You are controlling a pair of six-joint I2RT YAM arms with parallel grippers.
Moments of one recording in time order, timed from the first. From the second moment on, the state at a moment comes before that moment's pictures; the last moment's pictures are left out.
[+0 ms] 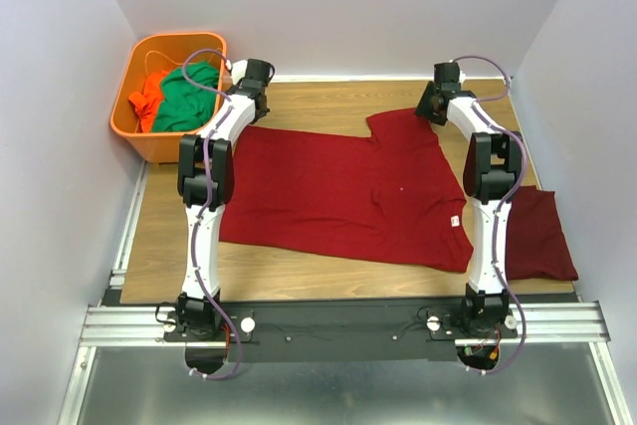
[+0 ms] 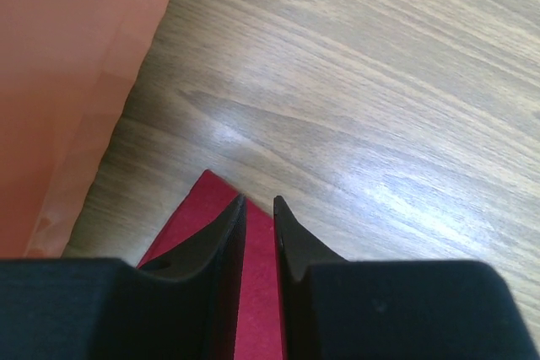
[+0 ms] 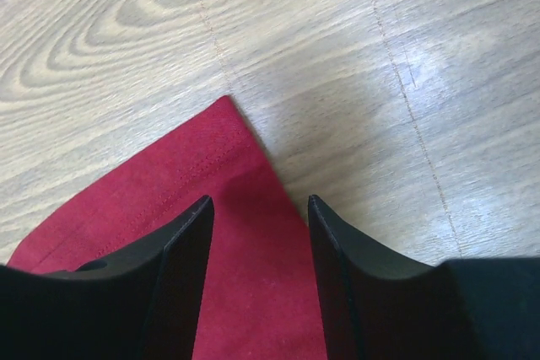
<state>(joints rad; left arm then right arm) -0.18 2.38 2.05 -0.55 -0.41 -0.54 0.06 2.43 2.01 -0.41 0.12 0.43</state>
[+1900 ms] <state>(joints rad) -0.17 2.45 2.09 -0.62 -0.45 -0.58 0.11 2.27 1.90 -0.49 0.22 0.44</state>
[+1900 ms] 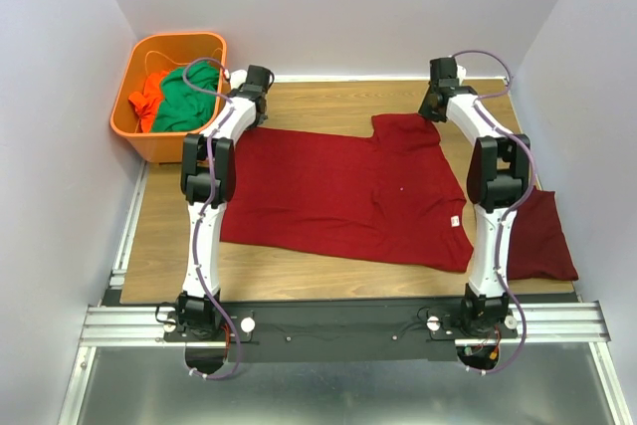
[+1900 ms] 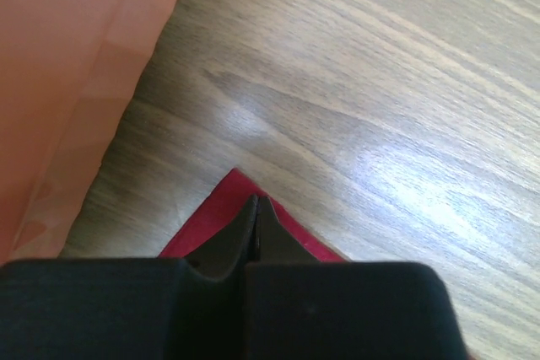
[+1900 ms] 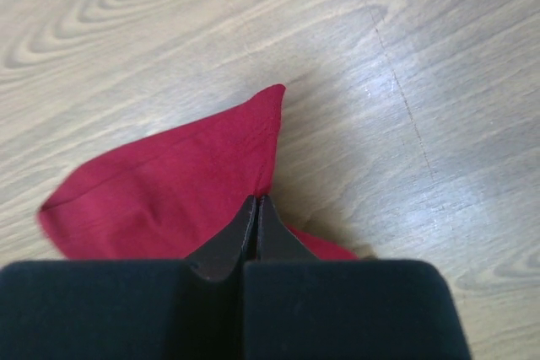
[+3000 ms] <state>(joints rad) -0.17 2.41 2.07 -0.59 -0.40 -0.64 0.11 2.14 1.80 -0.46 0.18 0.47</state>
